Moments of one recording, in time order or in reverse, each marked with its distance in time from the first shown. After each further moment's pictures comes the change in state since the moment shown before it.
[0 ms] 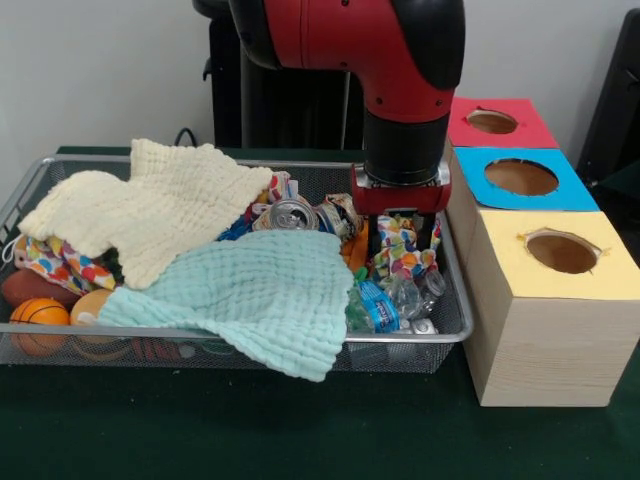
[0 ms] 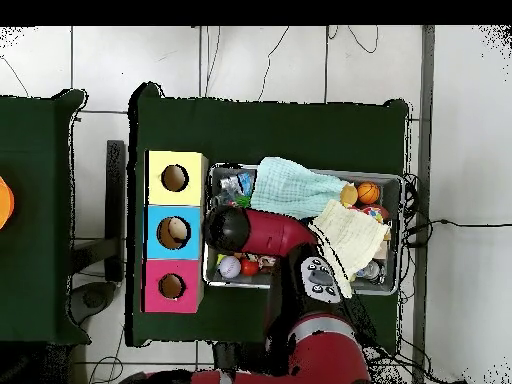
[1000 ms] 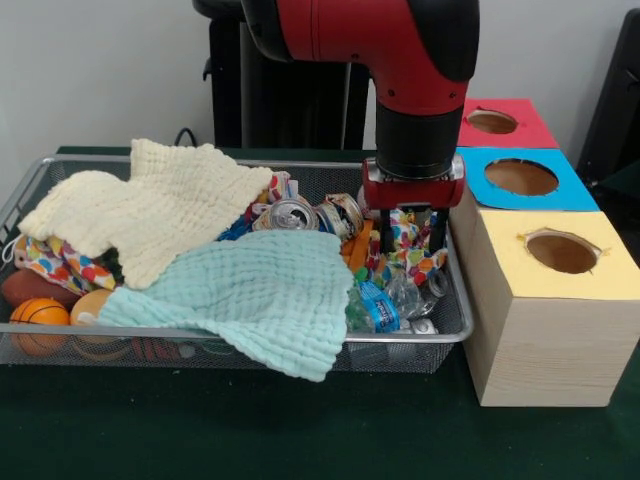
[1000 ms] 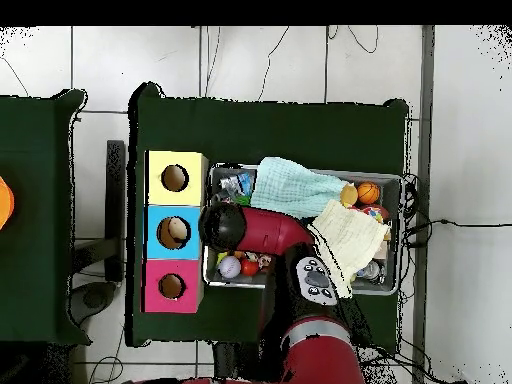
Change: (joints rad) arm 0.014 -0.025 -0.003 0.000 0.036 0.031 0.000
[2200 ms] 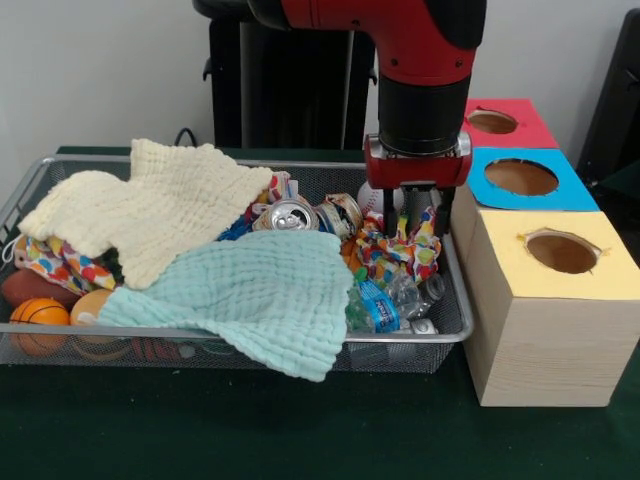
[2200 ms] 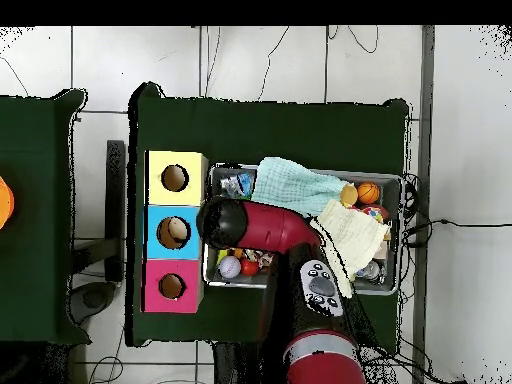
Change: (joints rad) arm -0.002 -0.054 0.000 0.000 0.010 0.050 0.000
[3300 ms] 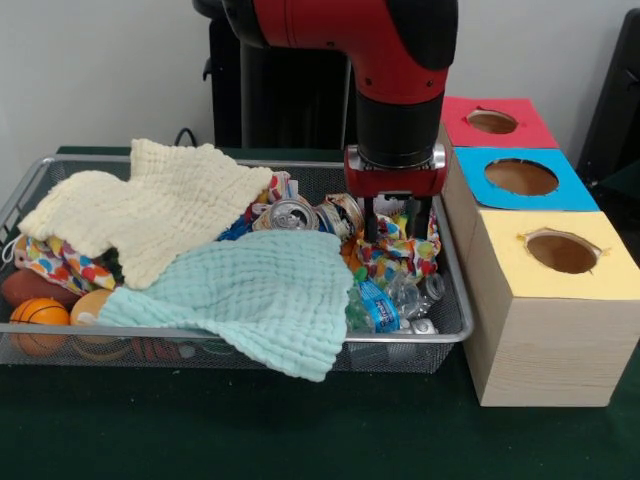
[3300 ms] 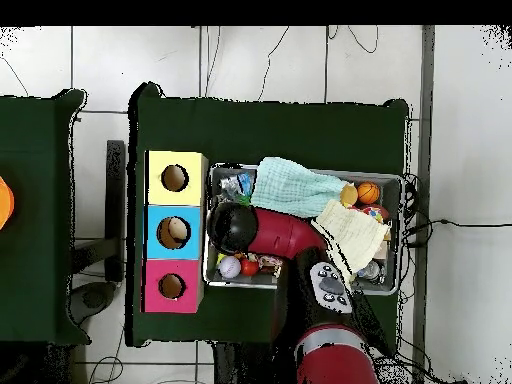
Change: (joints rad) arm -0.032 0.038 0.000 0.023 -0.001 -0.021 0.000
